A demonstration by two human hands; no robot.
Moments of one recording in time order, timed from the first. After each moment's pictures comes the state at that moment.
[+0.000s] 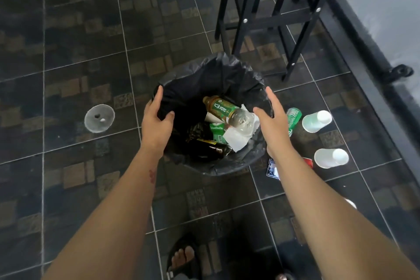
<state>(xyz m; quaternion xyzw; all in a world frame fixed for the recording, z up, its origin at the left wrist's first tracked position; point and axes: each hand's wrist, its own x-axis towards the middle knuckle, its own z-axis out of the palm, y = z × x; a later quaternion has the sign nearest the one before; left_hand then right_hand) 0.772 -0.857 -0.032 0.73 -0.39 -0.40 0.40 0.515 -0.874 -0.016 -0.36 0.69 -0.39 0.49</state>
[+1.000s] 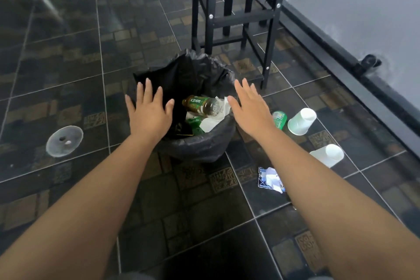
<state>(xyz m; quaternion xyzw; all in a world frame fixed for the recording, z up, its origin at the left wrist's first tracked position) 0.730 -0.881 -0.091 0.74 -0.67 -0.06 0.08 0.480 -0.894 -0.101 -0.71 0.67 -0.14 0.17</state>
